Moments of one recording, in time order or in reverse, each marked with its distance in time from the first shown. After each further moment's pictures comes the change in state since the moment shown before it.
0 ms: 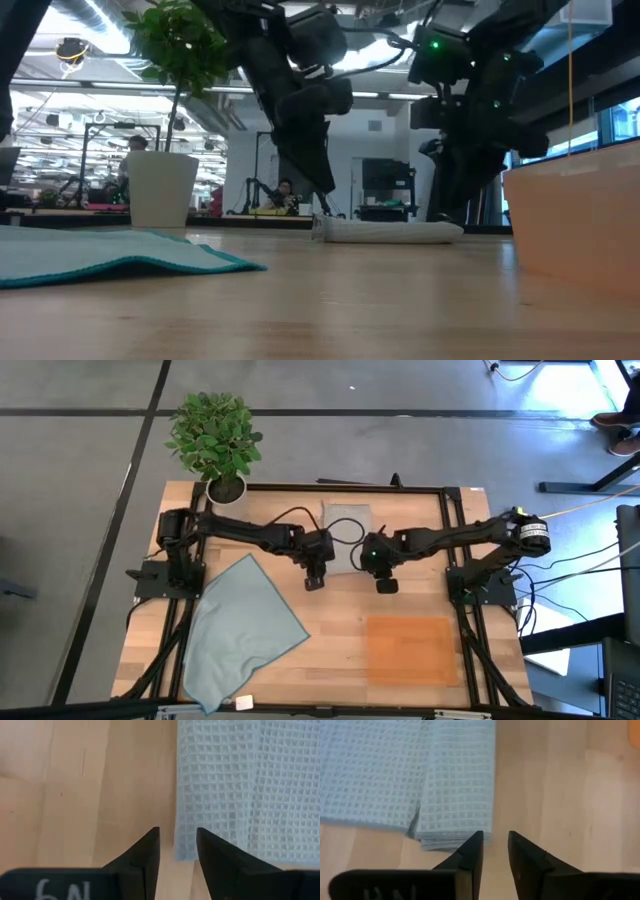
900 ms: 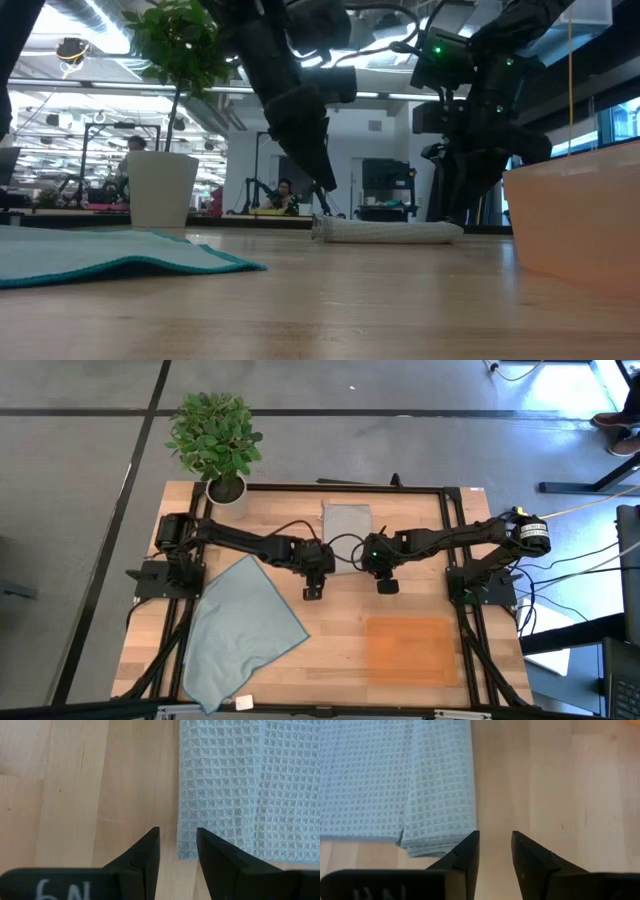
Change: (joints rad) left arm -0.089 0.000 0.000 0.005 -0.134 0.069; right arm 0.000 0.000 -0.023 0.019 -0.009 0.004
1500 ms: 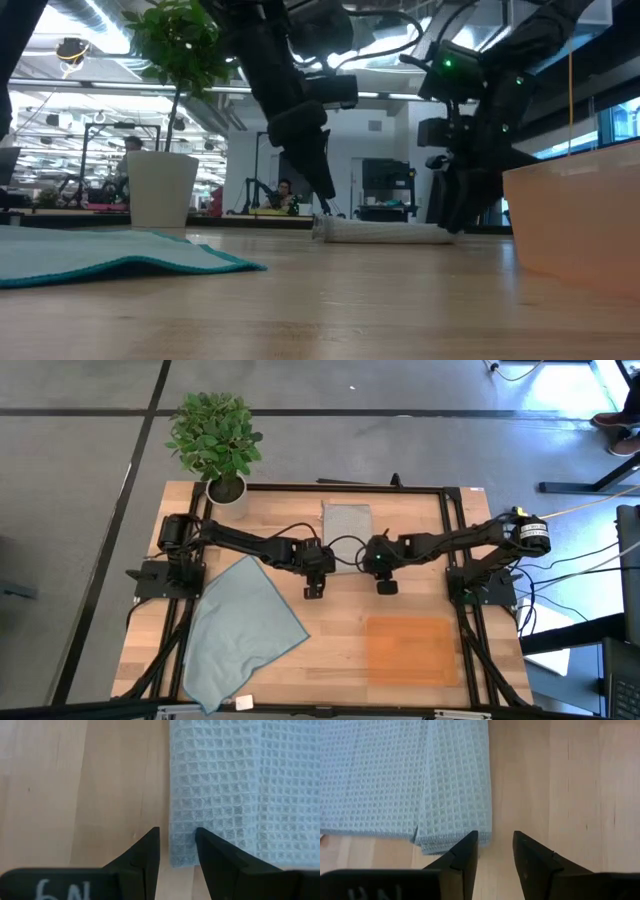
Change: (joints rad) left arm -0.006 0.023 -0.001 0.007 -0.083 0.006; right arm 0.000 0.000 -0.117 0.184 0.043 -0.003
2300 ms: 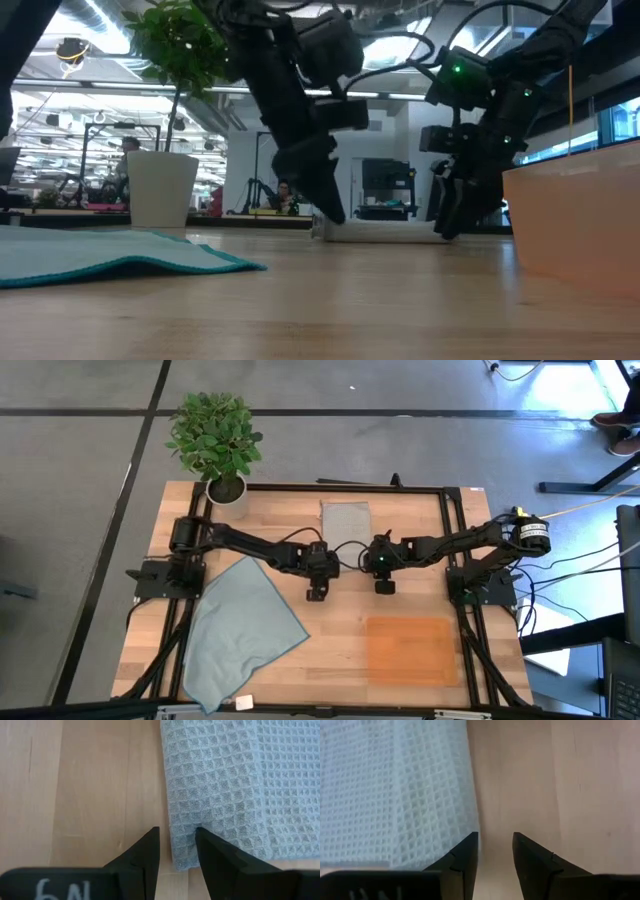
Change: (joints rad) left arm 0.000 0.094 0.001 0.096 -0.008 0.110; right arm 0.000 0.000 -0.071 0.138 0.056 0.055
